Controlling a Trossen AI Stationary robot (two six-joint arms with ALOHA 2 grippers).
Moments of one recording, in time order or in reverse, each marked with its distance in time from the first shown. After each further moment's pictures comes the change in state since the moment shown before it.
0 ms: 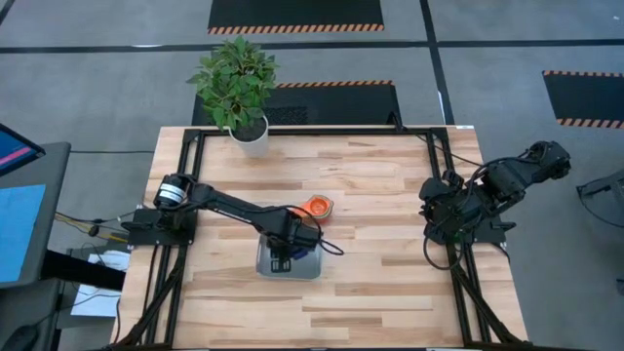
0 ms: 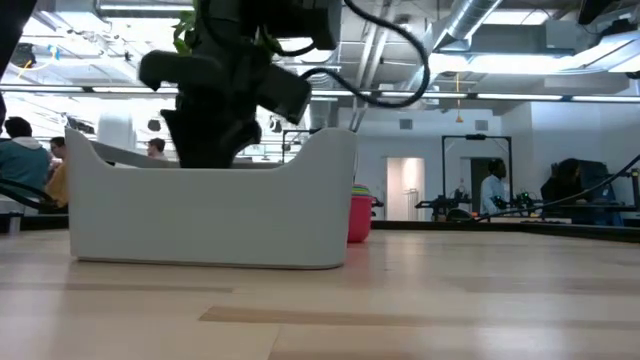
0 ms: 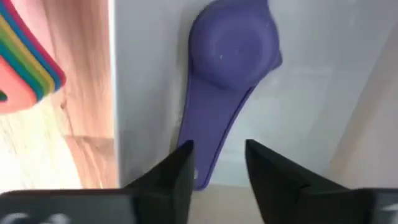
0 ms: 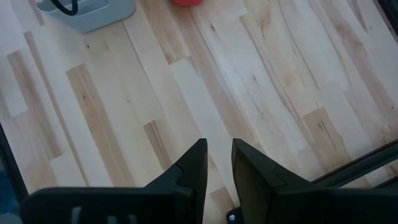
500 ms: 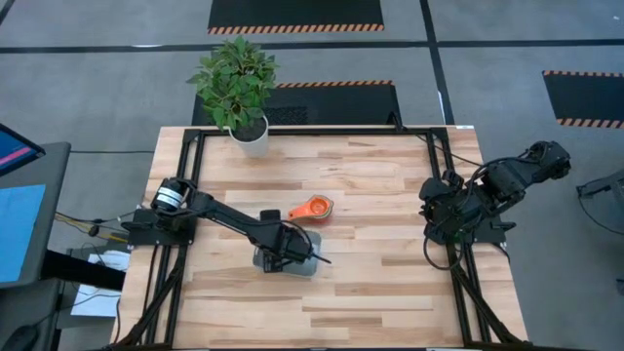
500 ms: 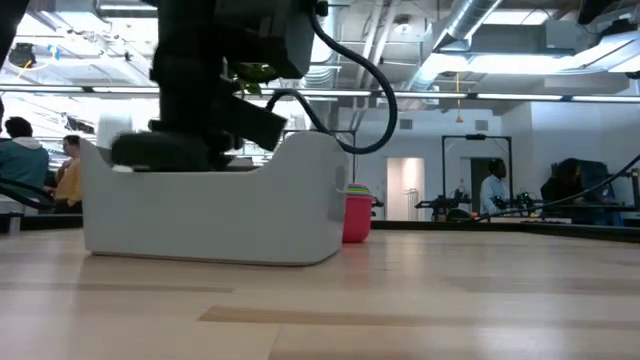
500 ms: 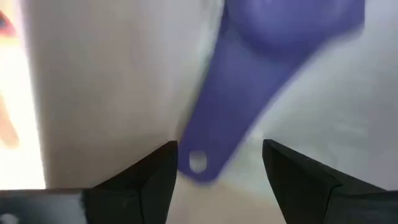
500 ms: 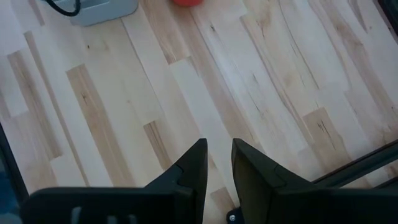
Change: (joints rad) left arm -0.065 -0.001 -0.144 0.068 -0.258 -0.106; right arm 0.001 0.000 0.000 0.001 0.001 0.000
